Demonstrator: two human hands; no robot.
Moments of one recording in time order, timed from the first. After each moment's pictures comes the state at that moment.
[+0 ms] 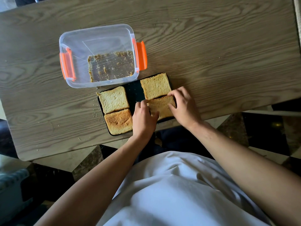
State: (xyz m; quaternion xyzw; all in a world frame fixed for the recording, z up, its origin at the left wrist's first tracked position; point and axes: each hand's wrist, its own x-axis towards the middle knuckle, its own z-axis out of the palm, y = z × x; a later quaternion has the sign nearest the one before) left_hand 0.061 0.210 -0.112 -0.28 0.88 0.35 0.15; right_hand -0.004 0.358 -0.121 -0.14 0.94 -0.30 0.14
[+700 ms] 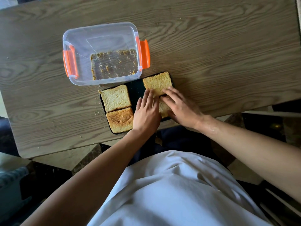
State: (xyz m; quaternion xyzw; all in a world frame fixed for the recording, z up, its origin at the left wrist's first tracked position) left_hand 0.059 0.198 -0.120 0.00 0.97 0.15 0.18; right_hand -0.013 0.362 -0.121 -0.38 0.89 -0.13 0.23
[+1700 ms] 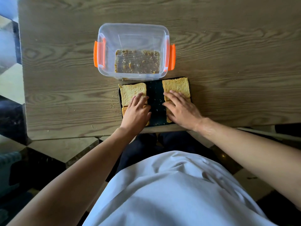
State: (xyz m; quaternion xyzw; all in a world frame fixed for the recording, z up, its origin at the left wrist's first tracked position) left_hand 0.092 0.113 -0.121 0.01 0.98 0.17 0.11; right_hand -0.009 0.315 -0.128 -0.45 0.86 -0.05 0.22
